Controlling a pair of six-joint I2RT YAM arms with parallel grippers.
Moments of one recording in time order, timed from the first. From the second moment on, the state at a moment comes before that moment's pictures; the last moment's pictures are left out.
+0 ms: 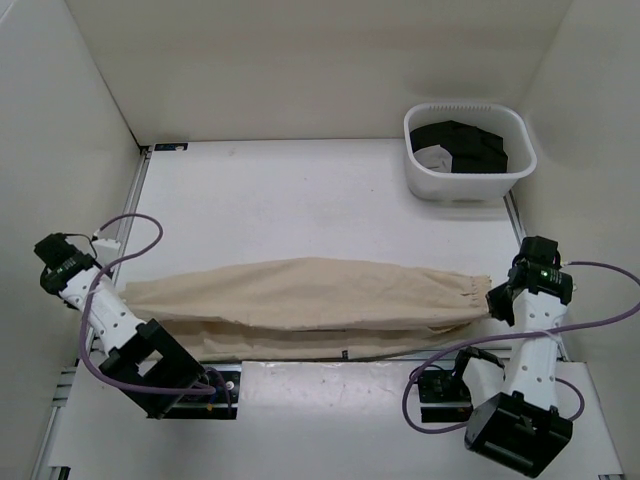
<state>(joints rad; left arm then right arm) 0.83 1.15 0.95 -0.84 -0.10 0.96 -0.37 0.87 0.81 -1.18 0.18 0.71</state>
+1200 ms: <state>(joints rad) 1.08 1.20 1.03 -0.94 -0.18 1.23 -0.19 0.84 0.90 -1.09 0.17 0.64</state>
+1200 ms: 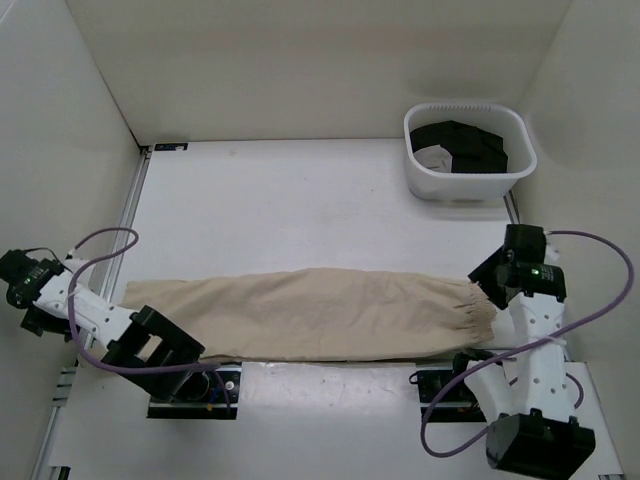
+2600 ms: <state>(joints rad) 0.22 1.84 1.30 -0.77 -0.04 0.52 0.03 1.84 1.33 -0.84 0.29 0.75</state>
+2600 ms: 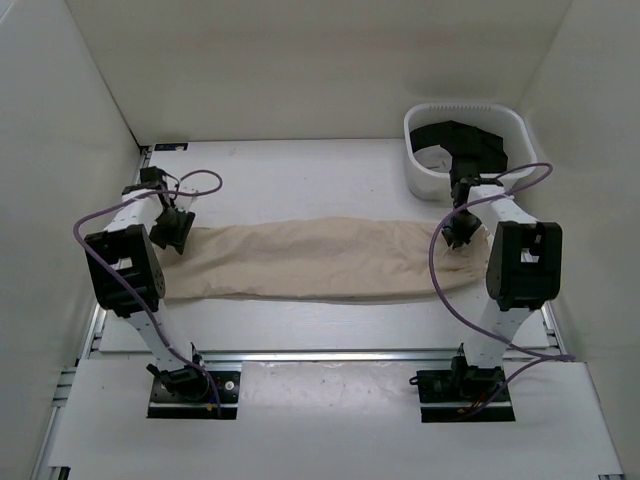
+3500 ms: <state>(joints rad) 0.40 2.08 1.56 -0.80 -0.22 0.50 -0.05 1.41 0.93 -0.83 0.06 0.66</state>
